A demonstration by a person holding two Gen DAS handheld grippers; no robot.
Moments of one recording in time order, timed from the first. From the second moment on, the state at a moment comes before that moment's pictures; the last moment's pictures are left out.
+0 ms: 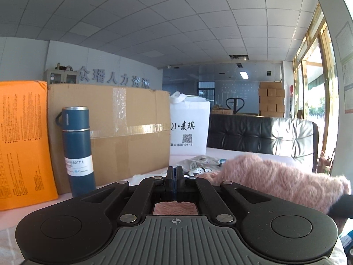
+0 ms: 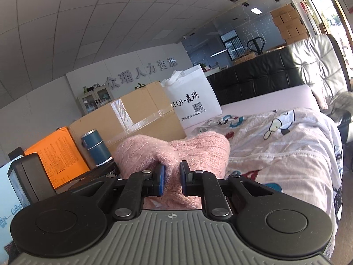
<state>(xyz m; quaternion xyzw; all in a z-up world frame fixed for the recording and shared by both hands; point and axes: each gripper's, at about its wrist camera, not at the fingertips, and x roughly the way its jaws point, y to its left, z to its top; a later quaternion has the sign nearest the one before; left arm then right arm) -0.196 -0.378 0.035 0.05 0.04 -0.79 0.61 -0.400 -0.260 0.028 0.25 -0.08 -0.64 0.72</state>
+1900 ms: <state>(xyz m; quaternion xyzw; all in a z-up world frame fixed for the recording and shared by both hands) -0.171 -0.411 -0.004 0.17 0.11 -0.76 0.62 -0.391 -0.347 -0.028 0.23 0.08 -0.67 0.70</state>
